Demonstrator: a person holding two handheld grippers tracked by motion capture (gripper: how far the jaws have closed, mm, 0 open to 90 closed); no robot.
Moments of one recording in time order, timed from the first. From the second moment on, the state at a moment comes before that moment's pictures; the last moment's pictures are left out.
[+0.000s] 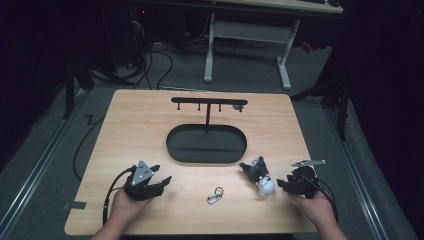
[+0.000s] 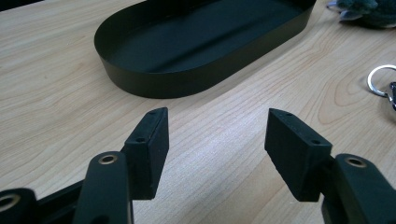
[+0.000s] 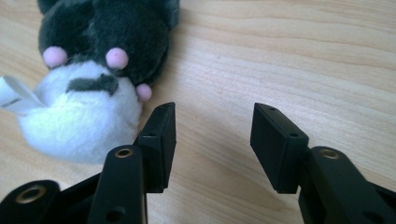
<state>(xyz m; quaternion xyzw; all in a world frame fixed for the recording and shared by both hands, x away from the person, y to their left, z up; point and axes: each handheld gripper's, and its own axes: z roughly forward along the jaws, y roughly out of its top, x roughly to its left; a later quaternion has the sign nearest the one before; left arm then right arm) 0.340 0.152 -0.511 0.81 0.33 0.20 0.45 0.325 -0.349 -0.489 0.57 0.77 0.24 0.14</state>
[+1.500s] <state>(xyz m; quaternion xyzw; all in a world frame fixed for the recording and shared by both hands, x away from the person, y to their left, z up) 0.338 0.151 -0.514 0.82 0.32 0.19 0.44 0.340 -0.285 -0.481 0.52 0.84 0.14 0.04</state>
